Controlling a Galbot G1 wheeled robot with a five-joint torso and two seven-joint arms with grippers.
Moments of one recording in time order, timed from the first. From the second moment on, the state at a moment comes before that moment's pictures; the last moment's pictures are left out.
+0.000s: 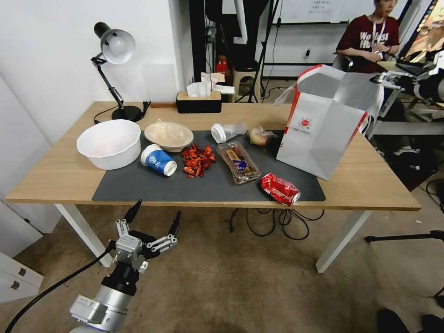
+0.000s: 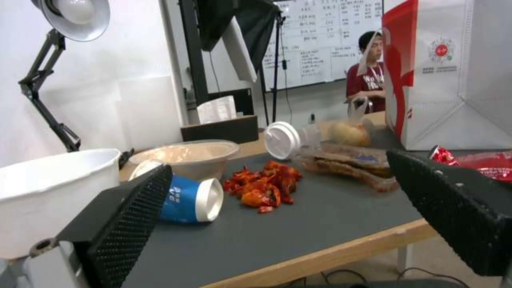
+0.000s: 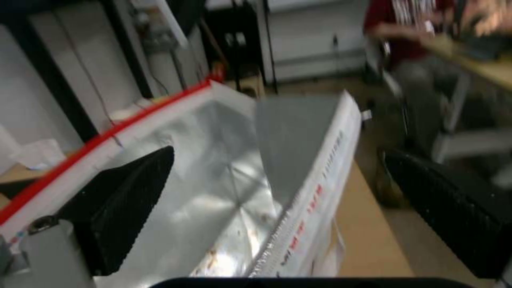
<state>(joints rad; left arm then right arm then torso) 1.87 -1.34 -0.60 -2.29 -0.19 -0.25 0.20 -0.57 0.33 0.37 1.79 1.52 -0.52 0.38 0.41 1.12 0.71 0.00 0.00</state>
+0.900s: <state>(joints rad) 1.86 -1.35 -0.60 -2.27 -0.21 -0.27 0.19 -1.66 0.82 1.04 2.03 0.93 0.13 -0.15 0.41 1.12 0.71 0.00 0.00</state>
